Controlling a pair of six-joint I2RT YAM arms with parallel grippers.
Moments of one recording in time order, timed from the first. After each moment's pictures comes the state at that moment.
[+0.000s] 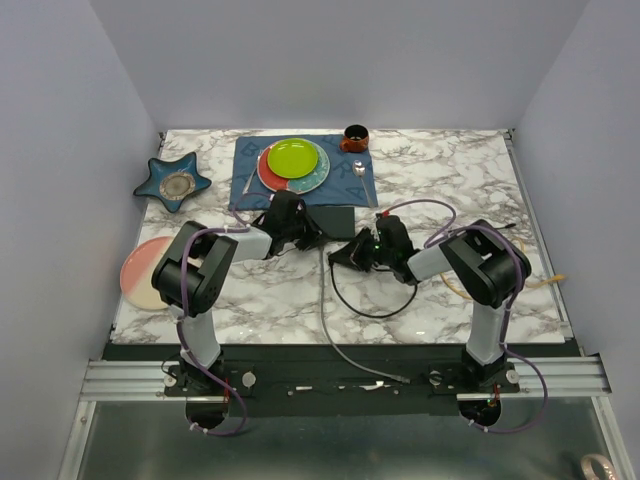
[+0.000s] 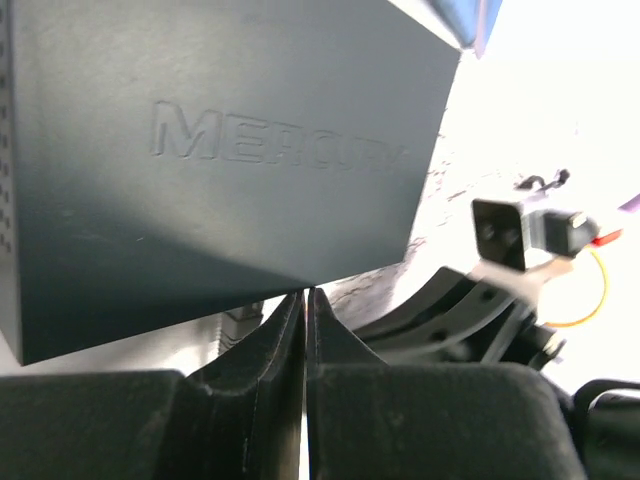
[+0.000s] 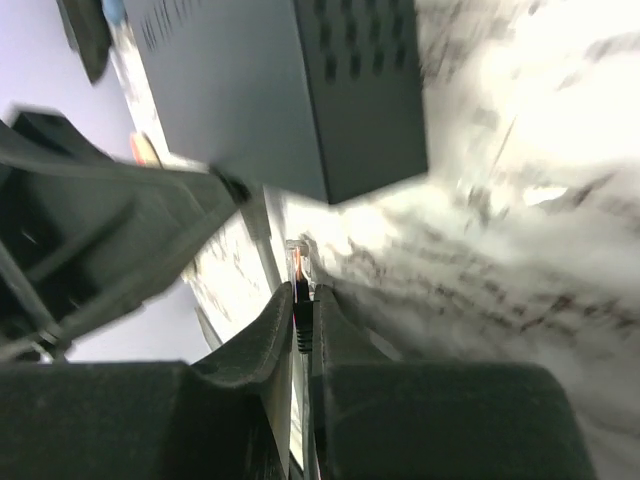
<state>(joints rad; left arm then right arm) -0.47 1.84 0.92 0.24 0.29 -1.06 0.57 1.93 0.72 0.65 -0.36 1.19</state>
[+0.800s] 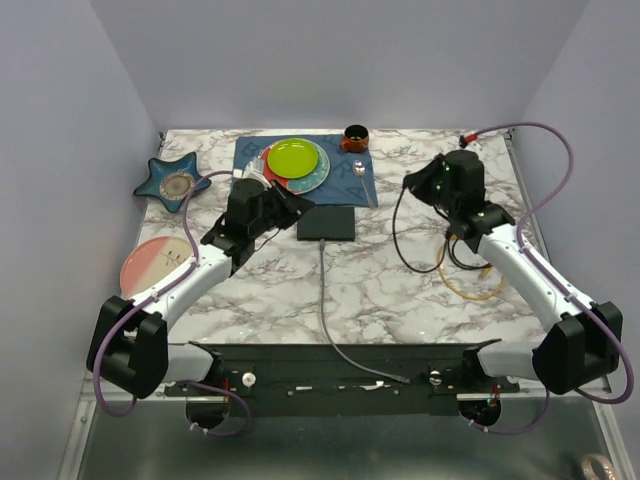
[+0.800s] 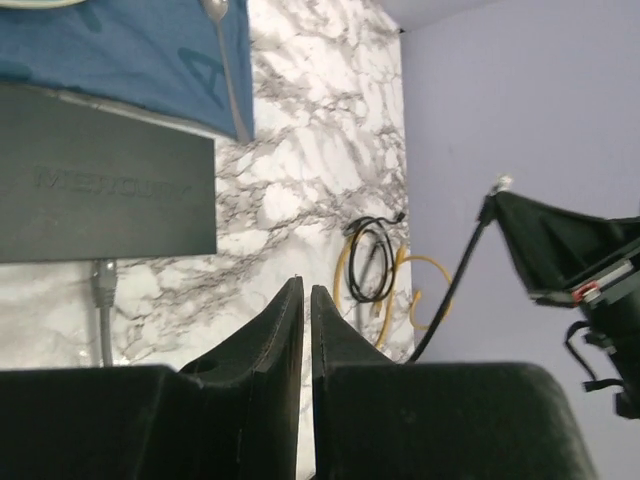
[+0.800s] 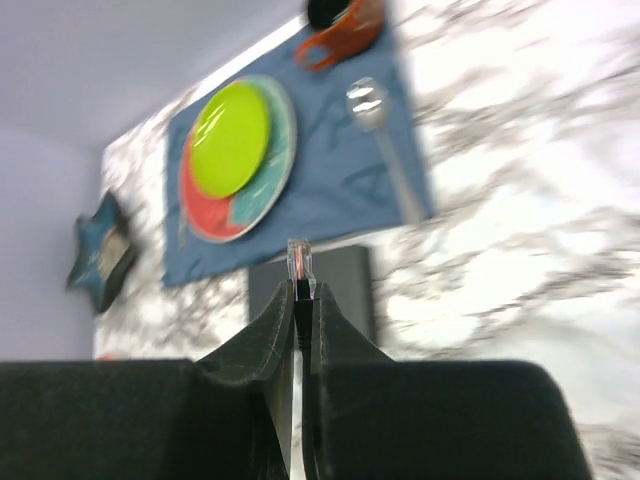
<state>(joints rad) -0.45 1.30 0.84 0.15 0.18 -1.03 0.37 1.30 1.07 -0.15 0.13 0.73</state>
